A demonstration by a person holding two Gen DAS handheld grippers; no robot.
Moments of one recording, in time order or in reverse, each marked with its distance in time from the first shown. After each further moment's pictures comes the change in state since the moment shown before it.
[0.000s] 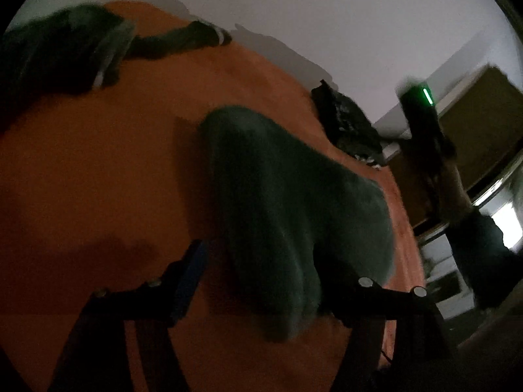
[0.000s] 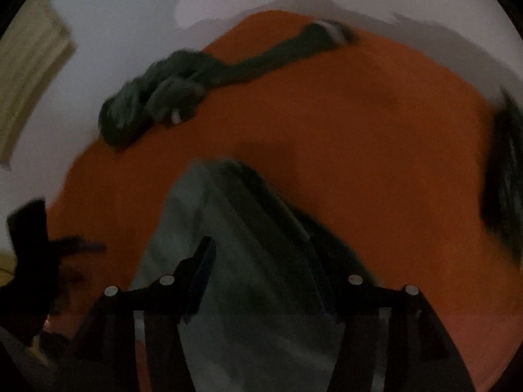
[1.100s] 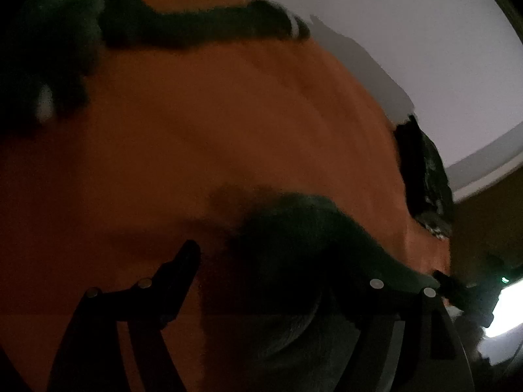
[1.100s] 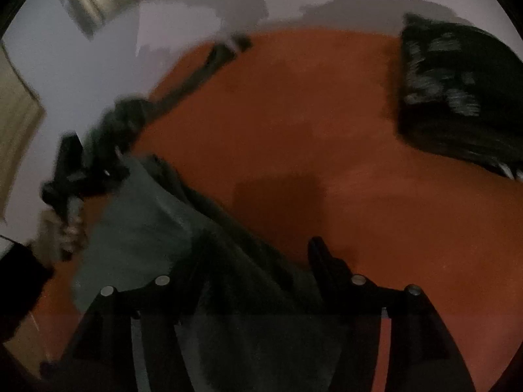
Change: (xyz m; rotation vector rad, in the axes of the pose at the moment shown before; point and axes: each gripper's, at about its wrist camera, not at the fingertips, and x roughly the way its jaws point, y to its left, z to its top) left arm 0.100 0.045 0.107 -0.213 0.032 0.236; right arm -0.021 -0.114 -0.059 0.186 -0.196 -0.034
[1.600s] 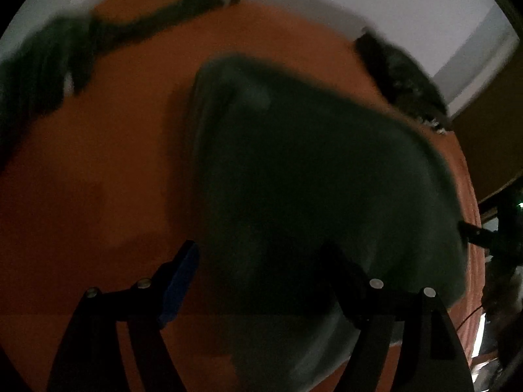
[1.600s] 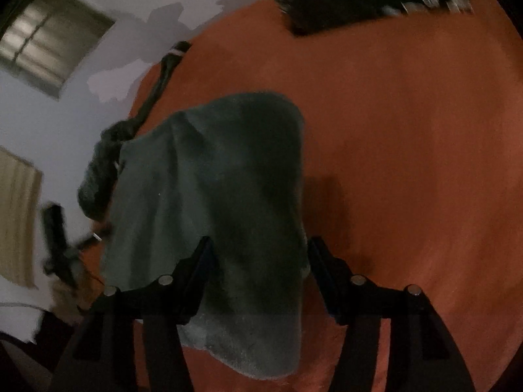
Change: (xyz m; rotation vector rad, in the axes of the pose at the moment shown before) left arm -0.036 -0.050 -0.141 0.169 0.133 0.017; right arm -0.063 -0.034 -0.144 0.422 0.037 0.070
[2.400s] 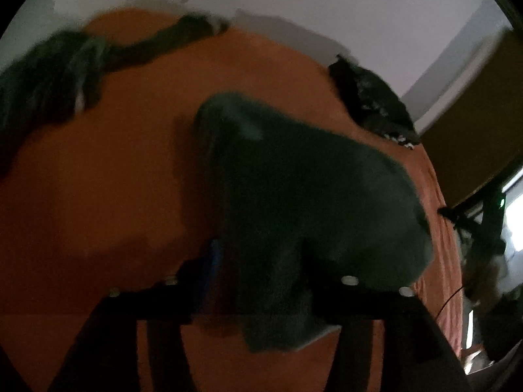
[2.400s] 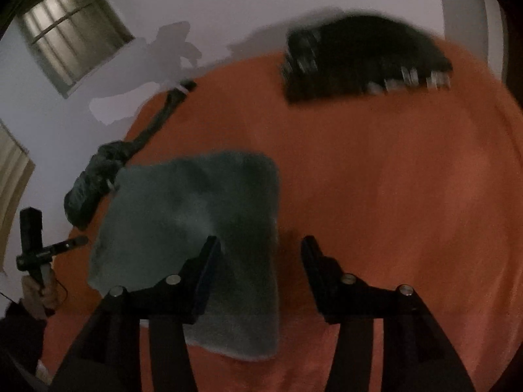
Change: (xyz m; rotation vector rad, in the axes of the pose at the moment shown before) left arm -0.061 -0.009 0.013 0.137 -0.135 -0.069; right arm -0.053 0.042 0.015 -0.216 -0.248 -0.149
